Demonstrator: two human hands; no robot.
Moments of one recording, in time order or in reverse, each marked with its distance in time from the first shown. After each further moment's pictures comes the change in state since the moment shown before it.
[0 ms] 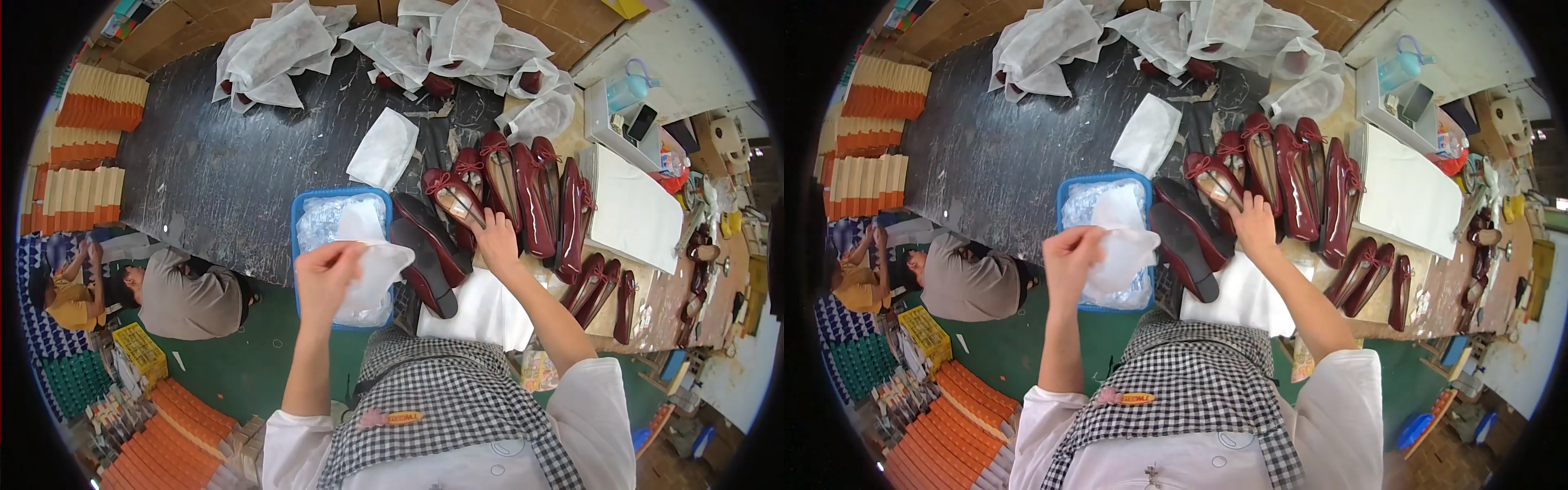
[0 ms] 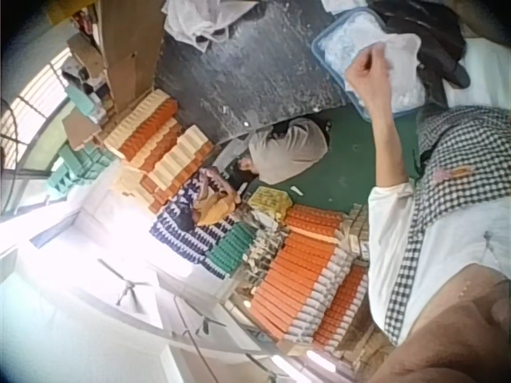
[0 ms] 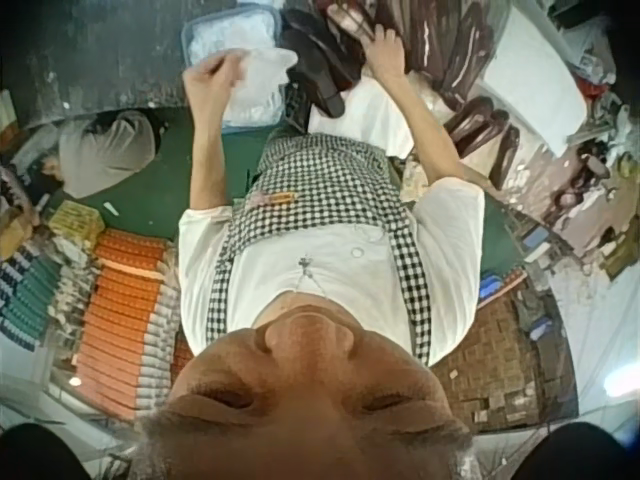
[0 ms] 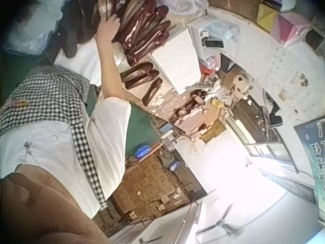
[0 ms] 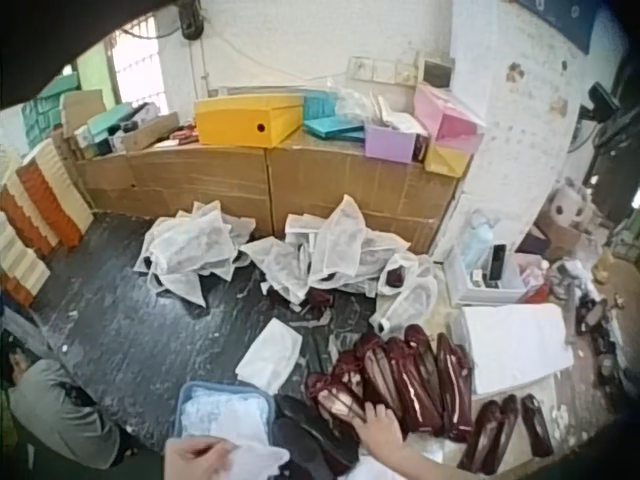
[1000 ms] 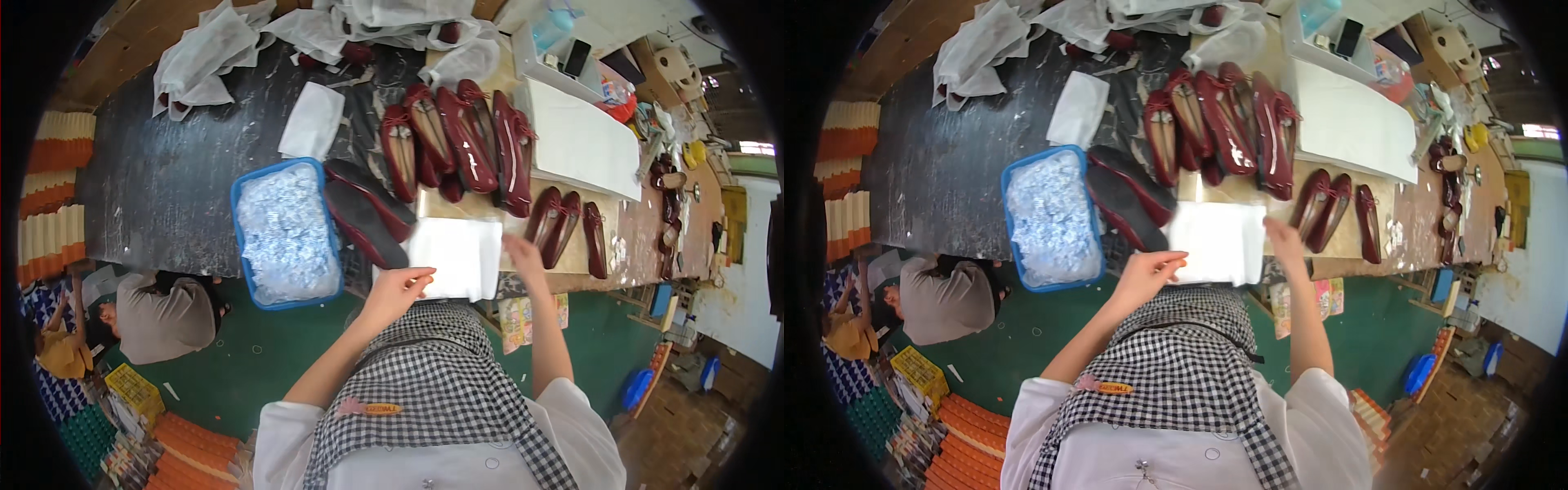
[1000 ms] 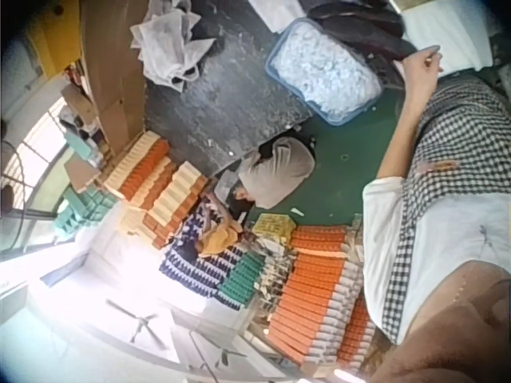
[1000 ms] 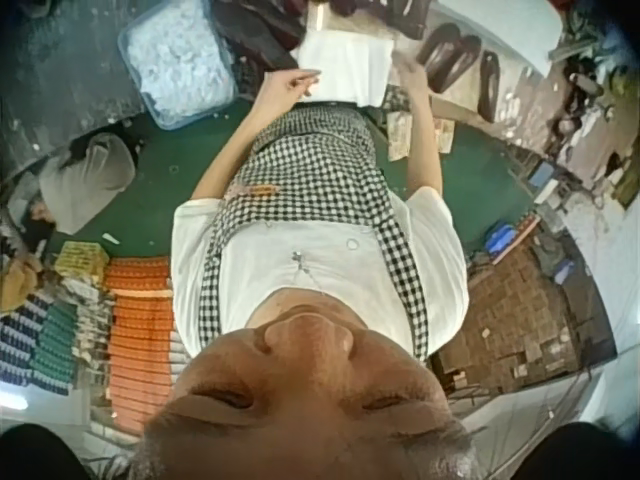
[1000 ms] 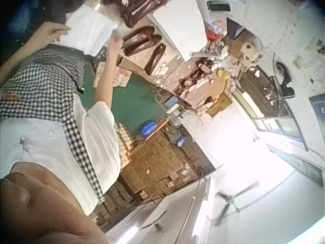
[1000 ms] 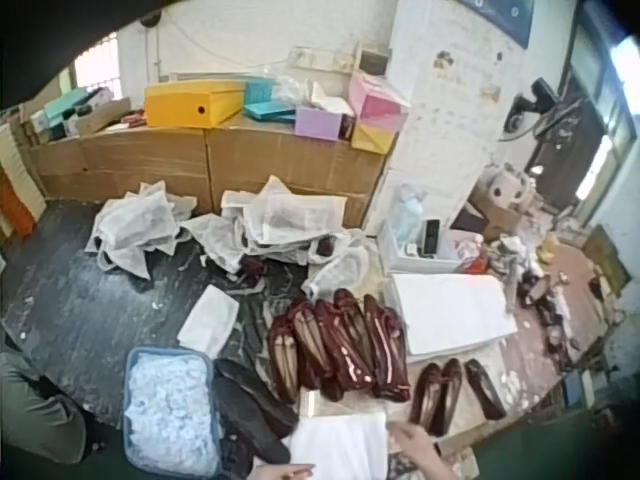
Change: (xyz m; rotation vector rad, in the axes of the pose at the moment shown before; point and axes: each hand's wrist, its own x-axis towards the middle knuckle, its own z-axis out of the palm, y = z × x) left_hand -0.110 -0.105 0.129 0.049 -0.755 -0.110; right_hand -0.224 0.087 -0.008 0.978 -0.111 0.893
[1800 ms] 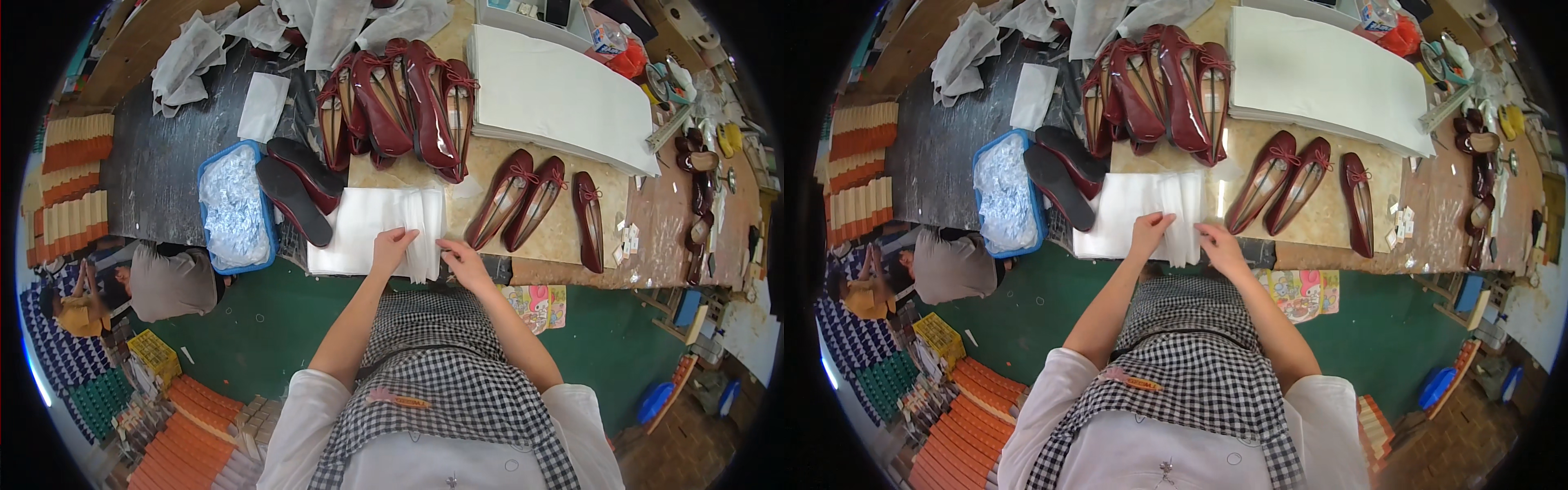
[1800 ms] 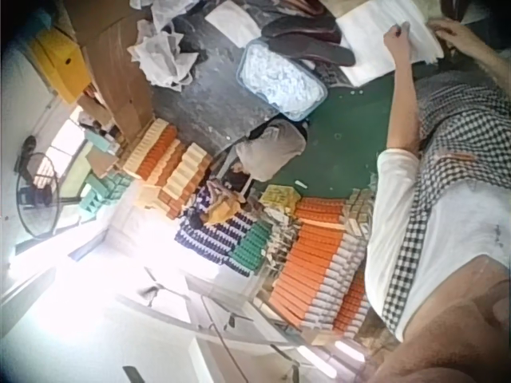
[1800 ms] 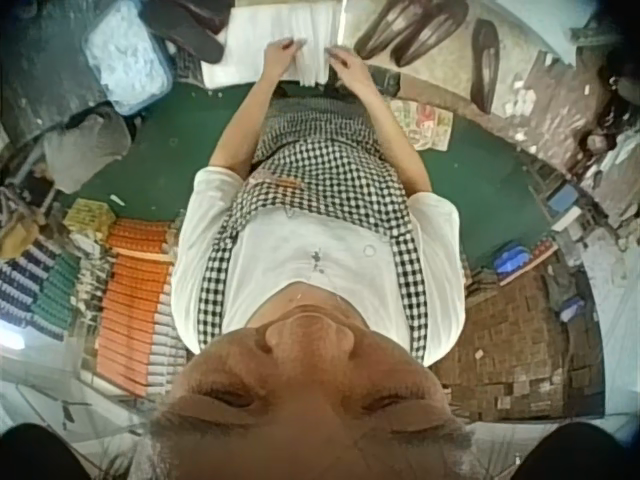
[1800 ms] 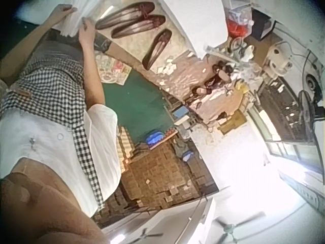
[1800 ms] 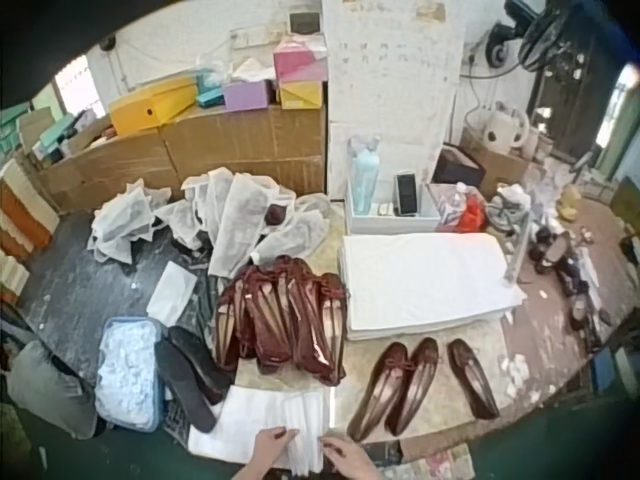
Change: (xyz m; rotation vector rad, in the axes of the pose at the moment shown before) left_hand 0.124 -0.107 0.165 0.225 0.371 -0.125; right_hand -0.010 0.099 -0.012 0.143 -0.359 -0.204
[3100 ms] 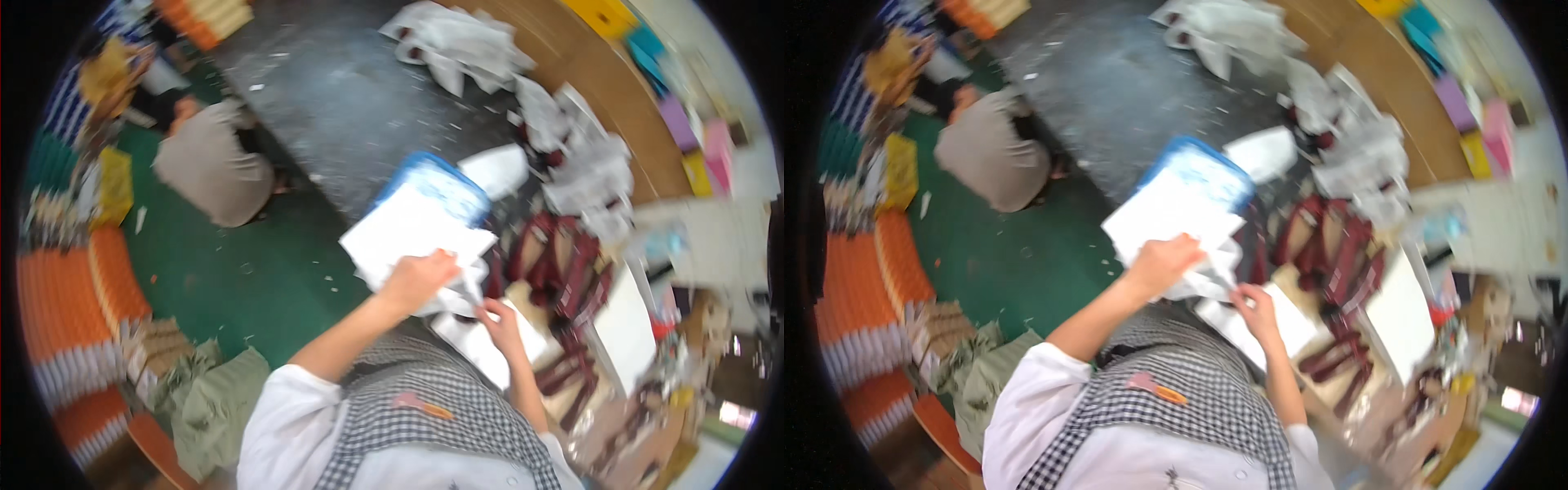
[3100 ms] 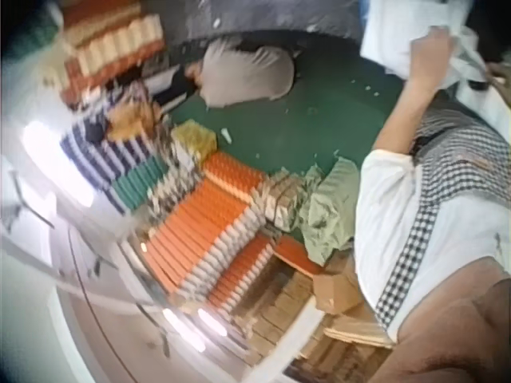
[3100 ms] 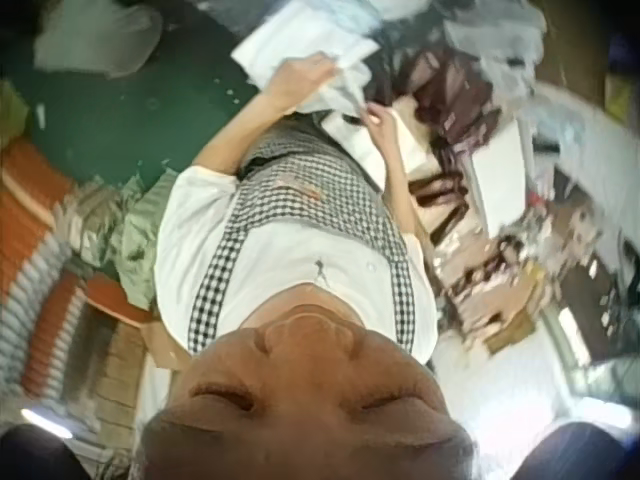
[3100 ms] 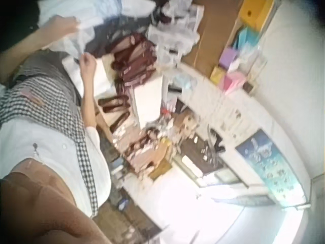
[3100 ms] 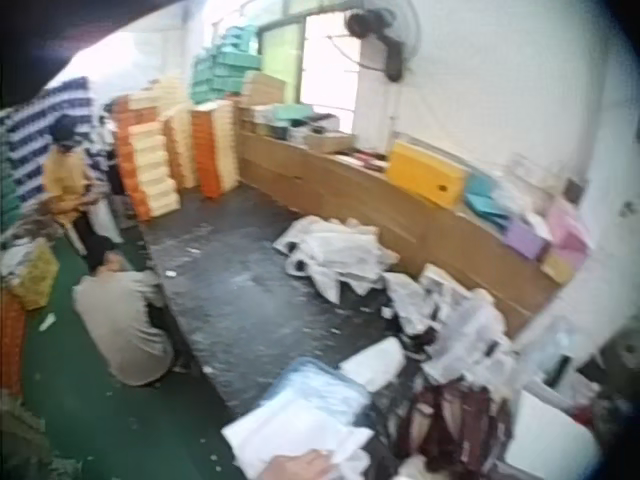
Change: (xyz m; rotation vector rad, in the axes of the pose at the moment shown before) left_hand -0.113 0.004 -0.375 0.412 0.741 0.675; right_hand 0.089 -0.229 0.209 -0.480 -0.332 -0.362
